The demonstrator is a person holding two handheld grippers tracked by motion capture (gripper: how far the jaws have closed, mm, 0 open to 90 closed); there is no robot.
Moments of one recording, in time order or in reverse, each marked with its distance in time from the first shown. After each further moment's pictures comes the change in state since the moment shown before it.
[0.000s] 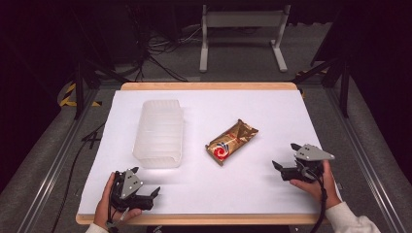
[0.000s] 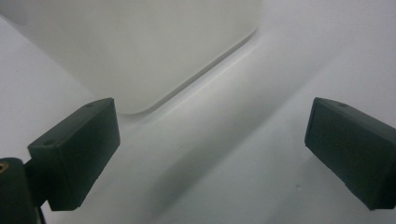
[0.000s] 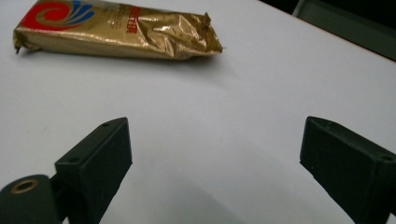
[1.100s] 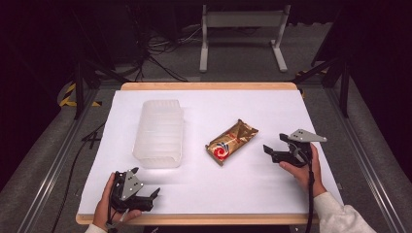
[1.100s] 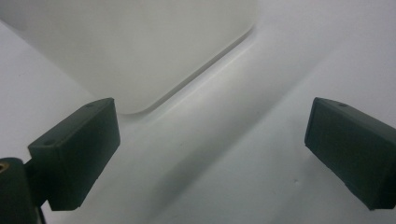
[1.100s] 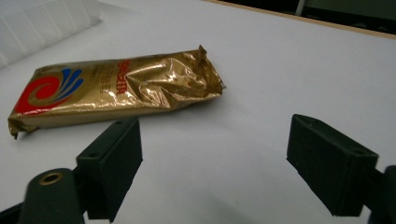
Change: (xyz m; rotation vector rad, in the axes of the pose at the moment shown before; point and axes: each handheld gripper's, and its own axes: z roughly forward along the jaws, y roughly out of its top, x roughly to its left) left arm -0.002 -0.001 -0.002 0.003 0.006 0.032; right arm -0.010 0.035 0.040 -0.055 0.056 0.223
